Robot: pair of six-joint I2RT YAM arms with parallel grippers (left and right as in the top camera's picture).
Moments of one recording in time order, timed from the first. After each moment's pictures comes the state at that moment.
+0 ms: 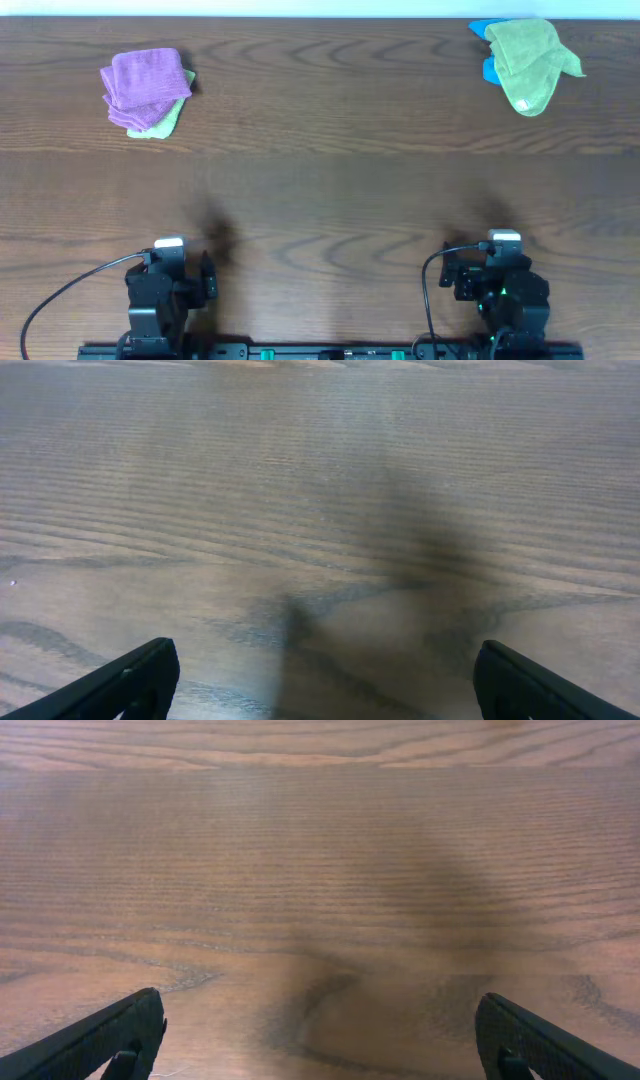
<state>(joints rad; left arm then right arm) -0.02 0.01 0.21 -0.86 -0.12 -0.02 -0.01 0.05 0.17 -0.71 -0.02 0.04</state>
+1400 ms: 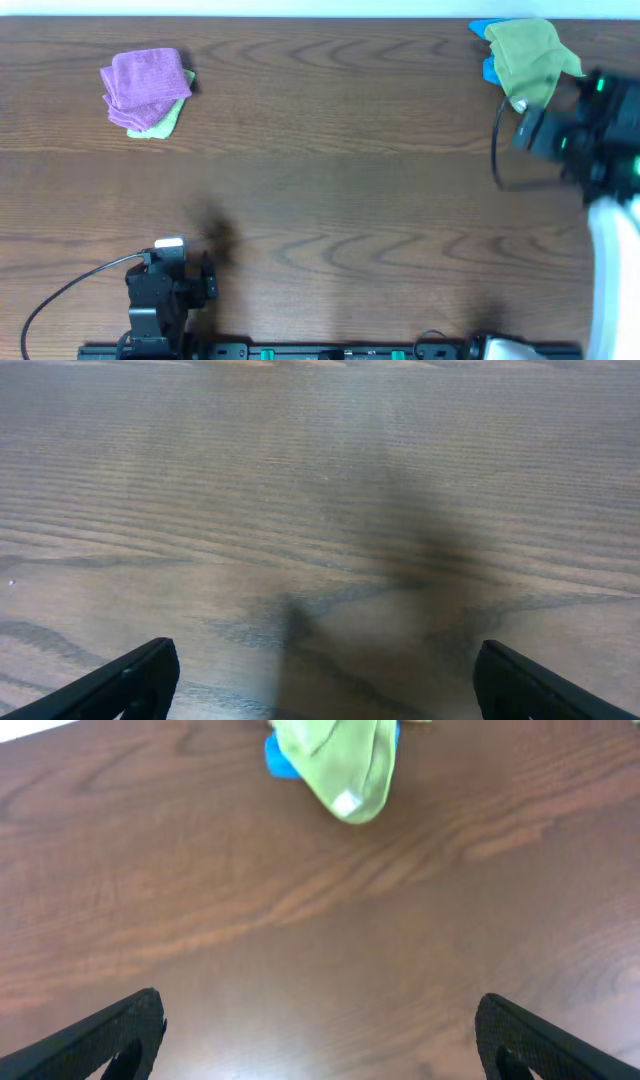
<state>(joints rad) -0.02 0.01 0.20 -0.86 -0.12 -0.02 -0.21 1.38 1.43 -0.95 0.06 0.15</state>
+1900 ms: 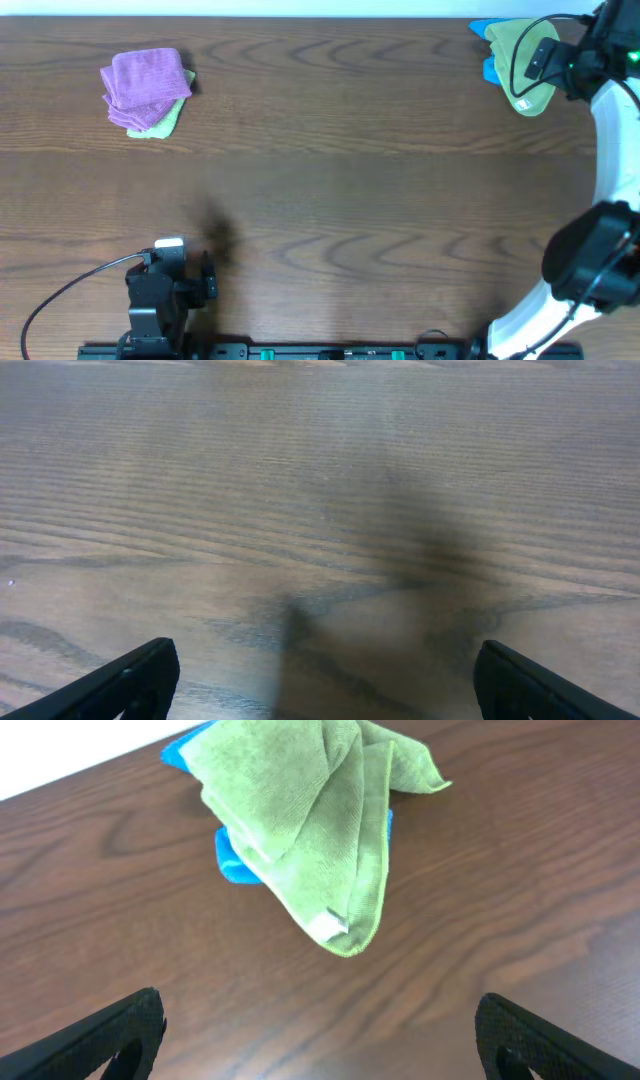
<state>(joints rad) -0.02 0.01 0.20 -0.86 -0.12 -0.02 -0.28 1.94 1.81 -0.80 0.04 0.15</state>
